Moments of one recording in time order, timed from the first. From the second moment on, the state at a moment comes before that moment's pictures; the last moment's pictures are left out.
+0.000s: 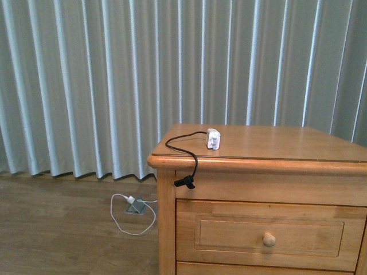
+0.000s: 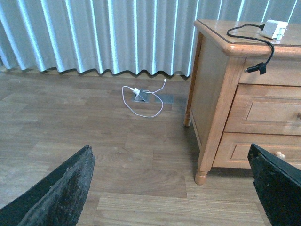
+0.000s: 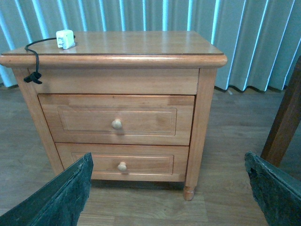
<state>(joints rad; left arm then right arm) 0.00 0.00 0.02 0.00 0.00 0.00 0.00 0.00 0.01 0.00 0.00 0.00</state>
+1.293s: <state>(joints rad) 0.00 0.00 0.02 0.00 0.00 0.00 0.24 1.11 0.30 0.52 0.02 -0.02</state>
